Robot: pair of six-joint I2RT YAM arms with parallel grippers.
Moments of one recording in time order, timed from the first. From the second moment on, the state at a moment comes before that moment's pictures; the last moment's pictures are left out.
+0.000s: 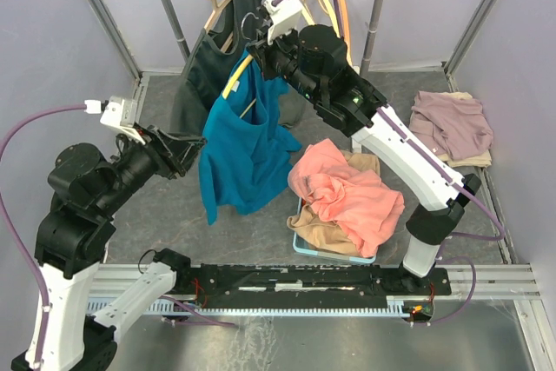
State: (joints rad) left arm -0.39 0.73 1.43 -0.77 0.18 -0.39; right arm 0.87 1.78 2.19 -0.37 0.19 -0.02
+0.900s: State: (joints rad) left arm -0.39 0.65 1.26 -0.89 0.14 -0.39; right arm 0.87 1.83 2.29 -0.36 0.24 -0.02
